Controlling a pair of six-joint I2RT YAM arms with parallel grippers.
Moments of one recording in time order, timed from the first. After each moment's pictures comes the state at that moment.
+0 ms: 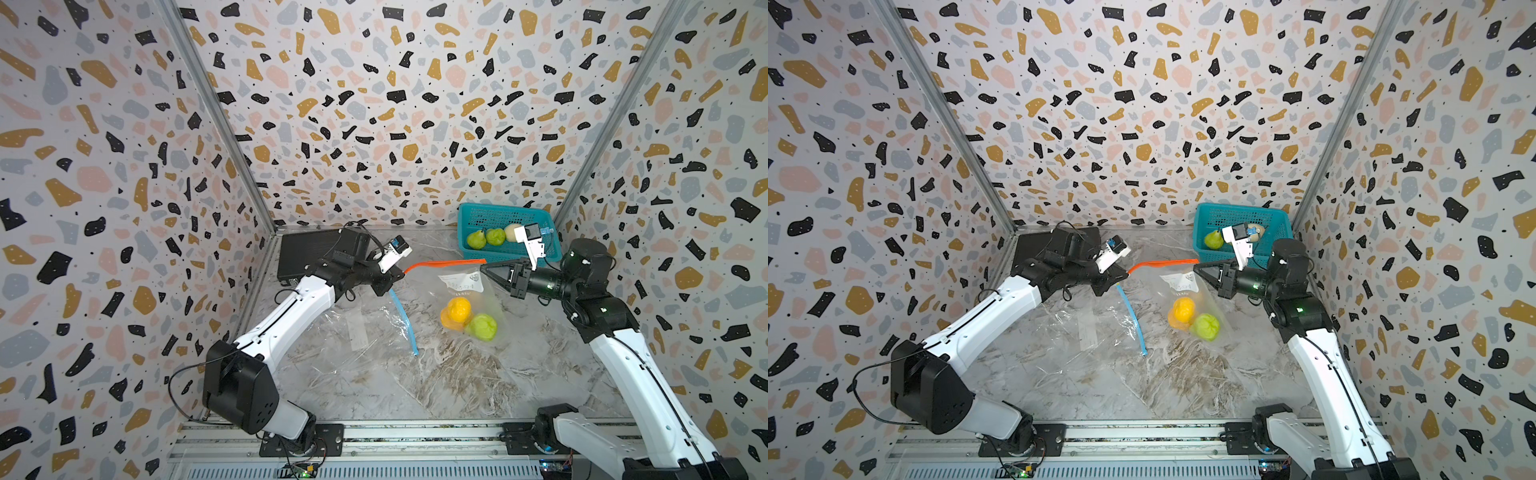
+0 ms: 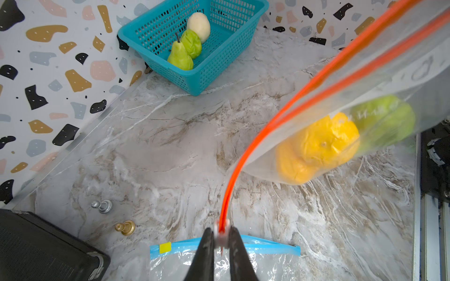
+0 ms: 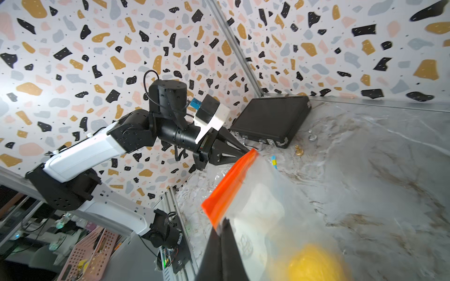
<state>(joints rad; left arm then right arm) -0.44 1.48 1.30 -0.52 0.51 0.41 0.18 1.03 1.10 -0.34 -1.01 0.36</state>
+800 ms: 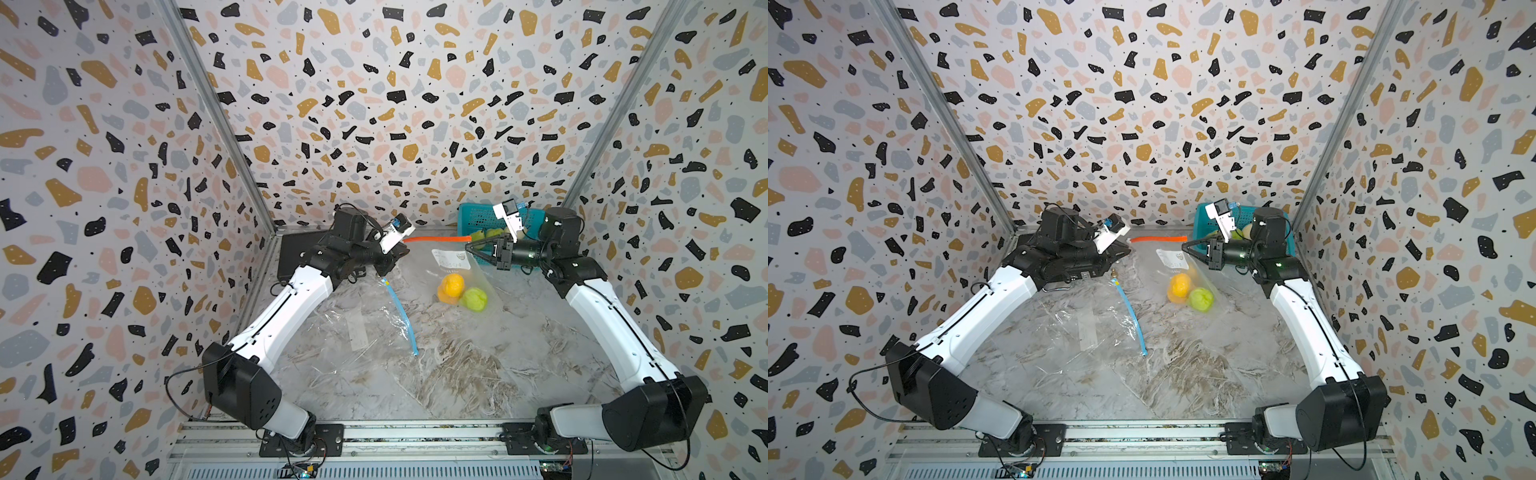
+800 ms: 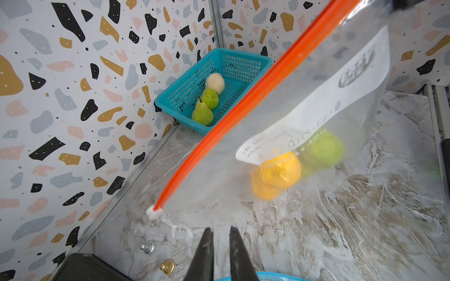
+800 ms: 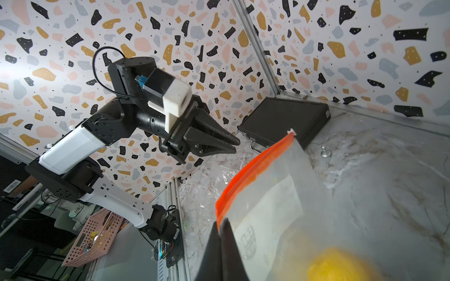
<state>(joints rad) -0.43 1.51 1.48 -0.50 0.51 0.47 0.19 1.35 1.34 -0.31 -1.13 0.25</state>
